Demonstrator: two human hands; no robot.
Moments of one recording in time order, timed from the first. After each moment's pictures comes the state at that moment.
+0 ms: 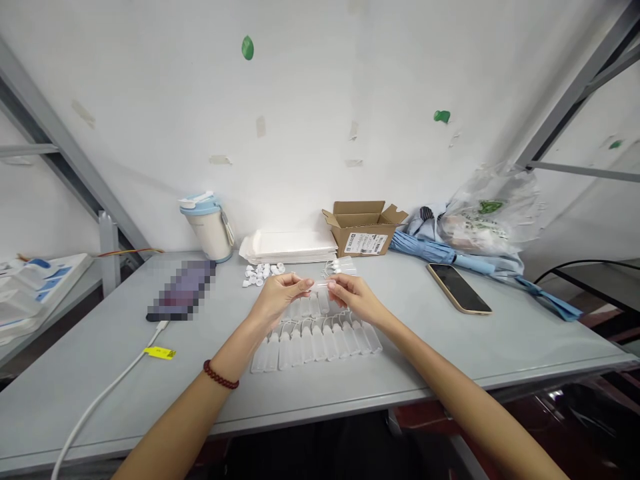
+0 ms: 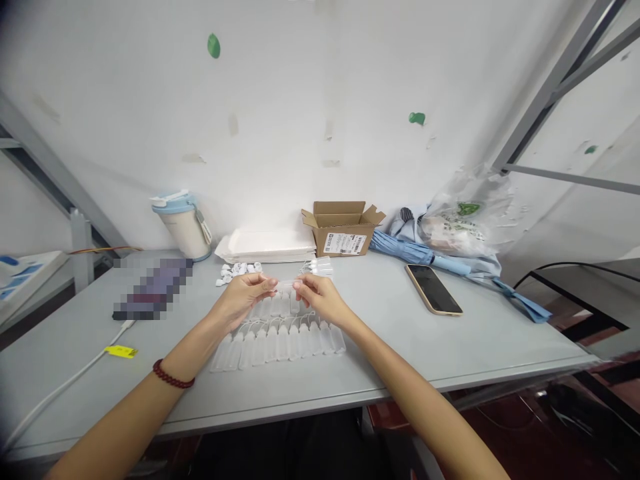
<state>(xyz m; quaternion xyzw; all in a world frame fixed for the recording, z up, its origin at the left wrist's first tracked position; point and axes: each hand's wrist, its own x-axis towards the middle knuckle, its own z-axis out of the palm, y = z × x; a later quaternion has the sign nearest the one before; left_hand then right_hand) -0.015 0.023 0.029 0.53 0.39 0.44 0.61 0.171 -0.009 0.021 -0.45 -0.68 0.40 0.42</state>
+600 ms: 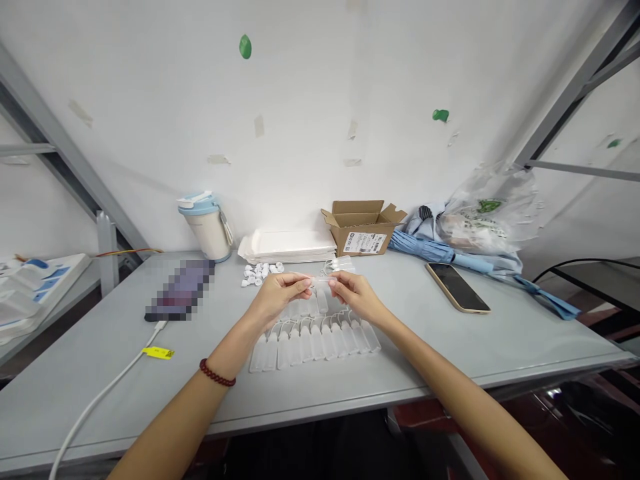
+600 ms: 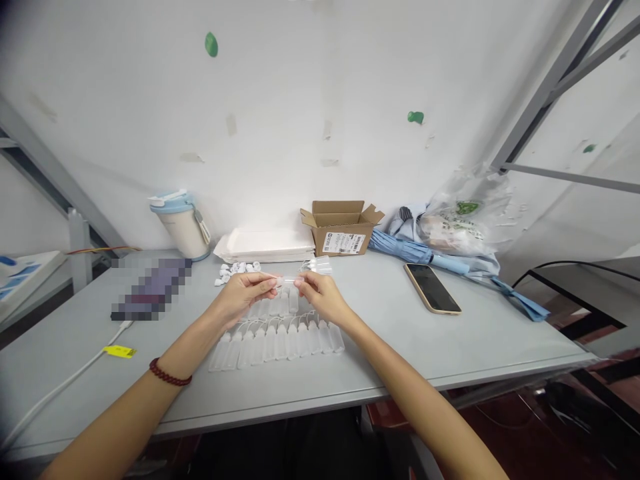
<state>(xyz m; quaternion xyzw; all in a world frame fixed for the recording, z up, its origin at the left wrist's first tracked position) -0.020 0.025 0.028 0.56 0.37 0.40 0.63 0.174 -0.007 0.019 -0.48 -0.70 0.33 0.42</state>
